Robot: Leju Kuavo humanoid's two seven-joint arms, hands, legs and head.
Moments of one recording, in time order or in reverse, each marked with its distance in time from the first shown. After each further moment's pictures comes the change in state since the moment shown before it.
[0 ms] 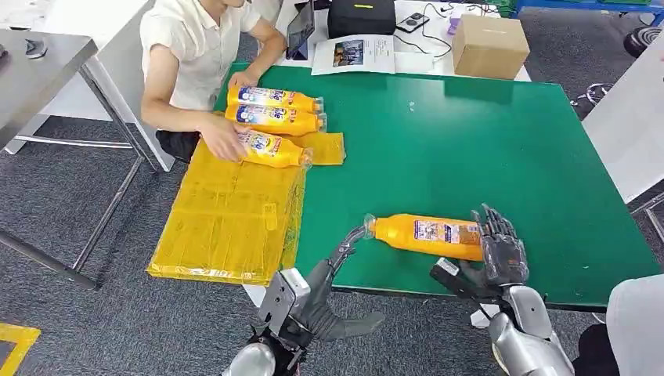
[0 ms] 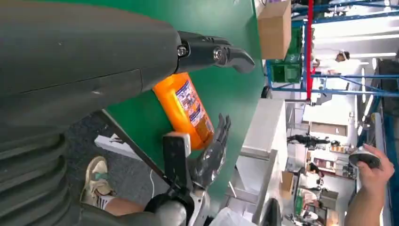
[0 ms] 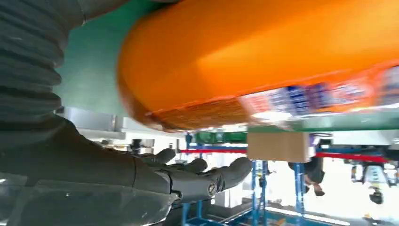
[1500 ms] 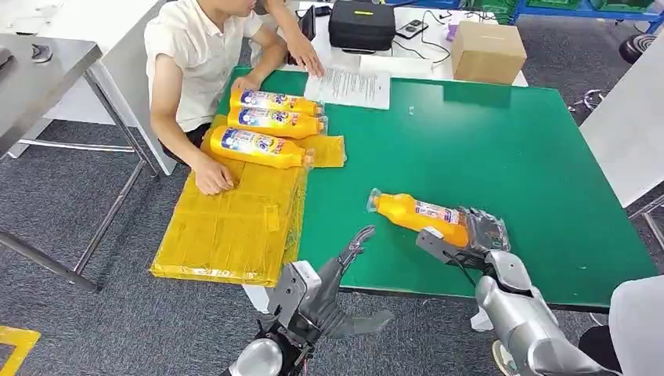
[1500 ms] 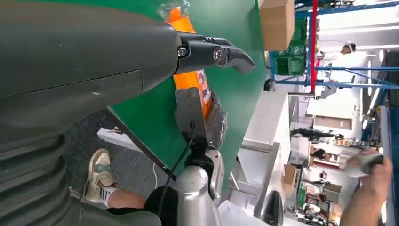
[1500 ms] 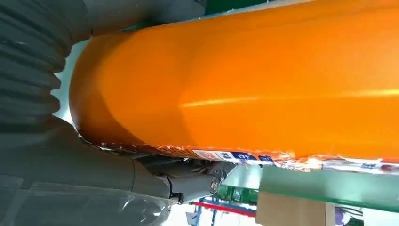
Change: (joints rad) left arm -0.031 -0.011 -0.026 0.021 0.031 0.007 0.041; right arm -0.191 0.007 0.135 0.208 -0.059 0.356 0.253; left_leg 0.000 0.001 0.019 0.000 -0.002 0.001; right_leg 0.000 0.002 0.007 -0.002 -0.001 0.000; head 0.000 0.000
